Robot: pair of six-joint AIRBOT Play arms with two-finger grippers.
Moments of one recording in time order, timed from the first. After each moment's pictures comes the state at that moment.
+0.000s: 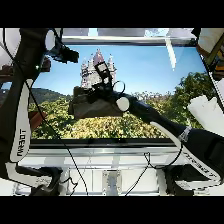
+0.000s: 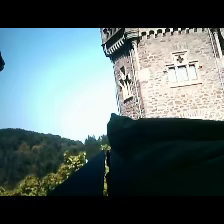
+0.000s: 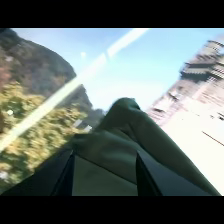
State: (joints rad) left arm -0.37 -1.58 2.03 1.88 -1.39 -1.62; right arm 0.71 -1.52 1.28 -0.96 0.23 1.13
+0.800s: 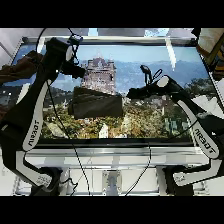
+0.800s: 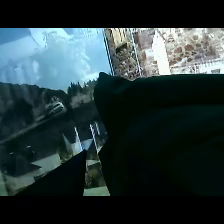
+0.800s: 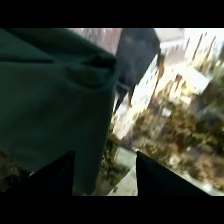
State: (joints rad) left arm -0.37 -1.72 1.96 1.87 -1.43 -1.59; right arm 0.20 -1.59 1.24 -0.92 0.93 1.28
